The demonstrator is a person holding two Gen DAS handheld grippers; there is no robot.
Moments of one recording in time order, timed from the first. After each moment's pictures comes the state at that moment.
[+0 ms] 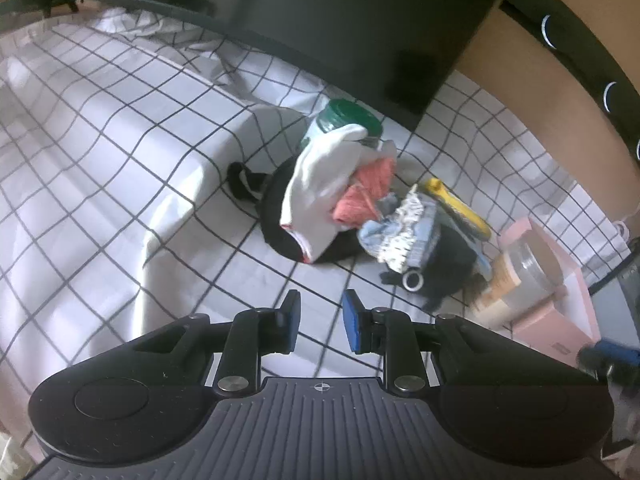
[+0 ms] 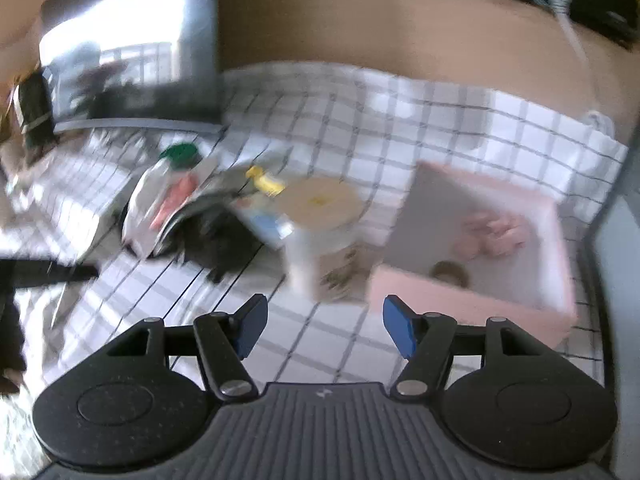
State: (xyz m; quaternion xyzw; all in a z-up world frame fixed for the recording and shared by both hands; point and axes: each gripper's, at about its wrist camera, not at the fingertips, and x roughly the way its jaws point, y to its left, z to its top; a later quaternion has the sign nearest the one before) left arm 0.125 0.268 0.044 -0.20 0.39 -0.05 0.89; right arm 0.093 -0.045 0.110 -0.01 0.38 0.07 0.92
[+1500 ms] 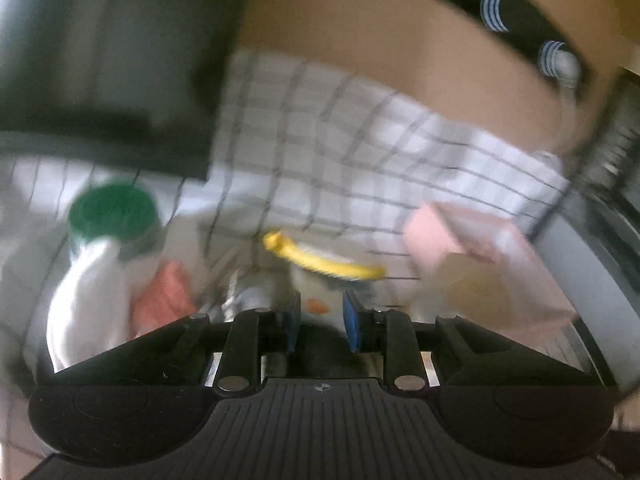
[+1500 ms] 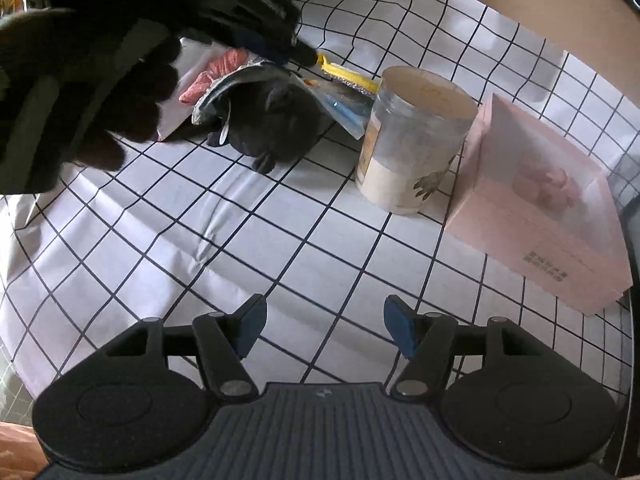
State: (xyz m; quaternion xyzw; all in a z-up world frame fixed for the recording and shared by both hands) left arm 0.253 0.160 0.054 -0.08 0.37 -0.25 0.89; right arm 0.090 0.026 0.048 -0.09 0.46 0.07 0.88
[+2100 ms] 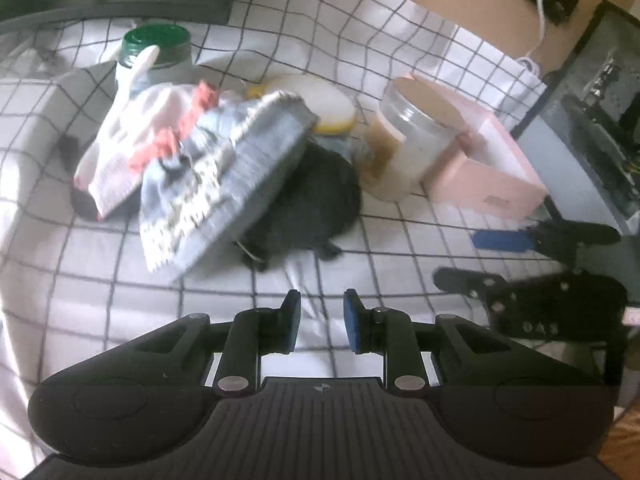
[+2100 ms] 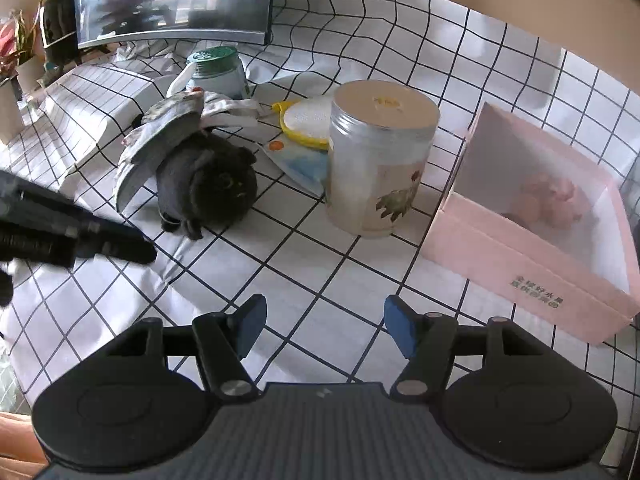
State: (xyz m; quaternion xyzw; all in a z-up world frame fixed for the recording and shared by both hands) left arm 0.122 0.184 0.035 -0.07 0.46 -0.25 0.85; right arm 0.105 -0.021 0.045 -0.06 0.43 0.11 0.89
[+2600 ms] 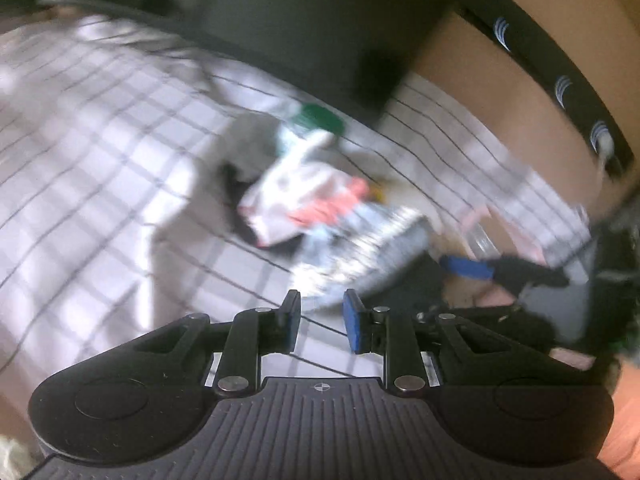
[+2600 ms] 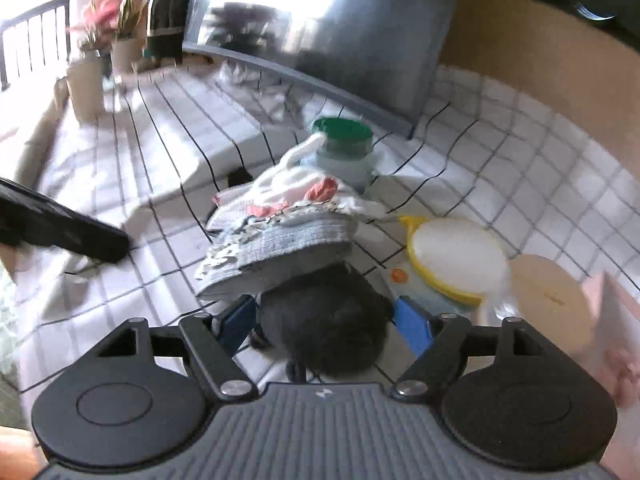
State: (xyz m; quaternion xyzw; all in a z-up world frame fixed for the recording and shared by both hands) left arm 0.087 0.286 0.067 -0.21 0.38 -0.10 0.89; right arm 0.159 0.071 0.055 -0.16 0.35 0.25 0.89
